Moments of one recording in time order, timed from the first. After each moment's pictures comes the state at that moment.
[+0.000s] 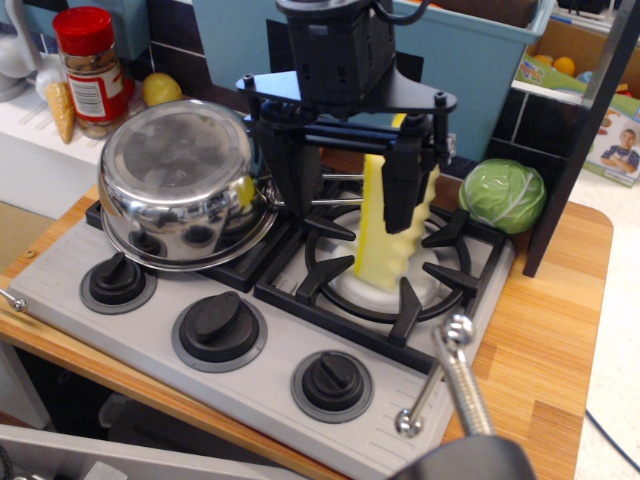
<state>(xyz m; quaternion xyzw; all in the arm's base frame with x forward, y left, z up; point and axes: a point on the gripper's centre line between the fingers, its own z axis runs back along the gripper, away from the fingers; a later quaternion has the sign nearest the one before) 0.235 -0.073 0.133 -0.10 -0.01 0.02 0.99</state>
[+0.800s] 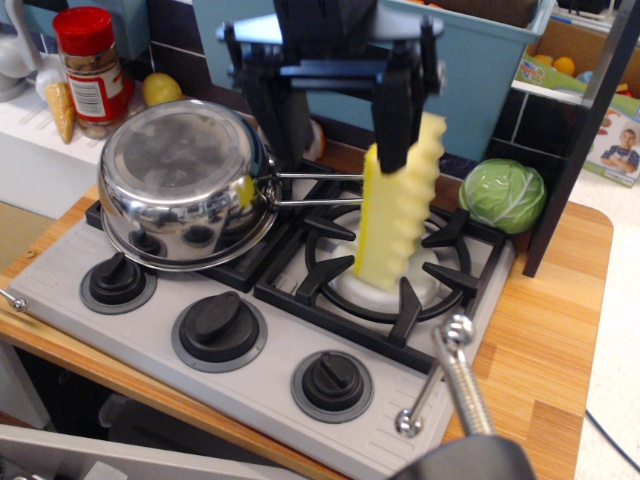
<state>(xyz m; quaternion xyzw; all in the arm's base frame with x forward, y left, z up) 0.248 -0.063 0.164 -0.13 -0.03 0.04 0.99</state>
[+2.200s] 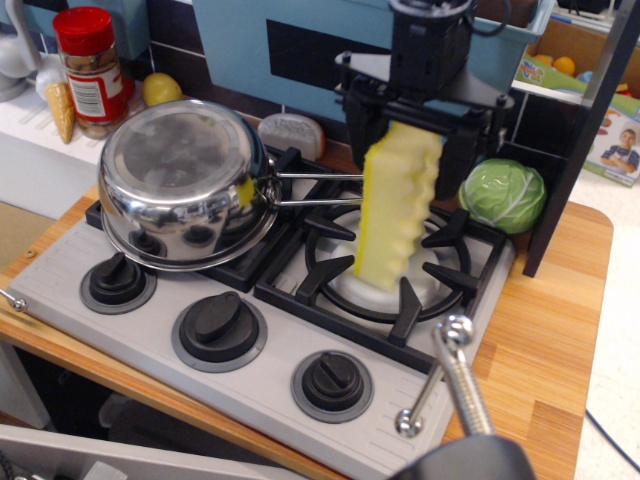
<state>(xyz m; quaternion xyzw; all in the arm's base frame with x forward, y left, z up) 0.309 -0.079 0.097 -0.03 -0.01 -0.01 1.00</state>
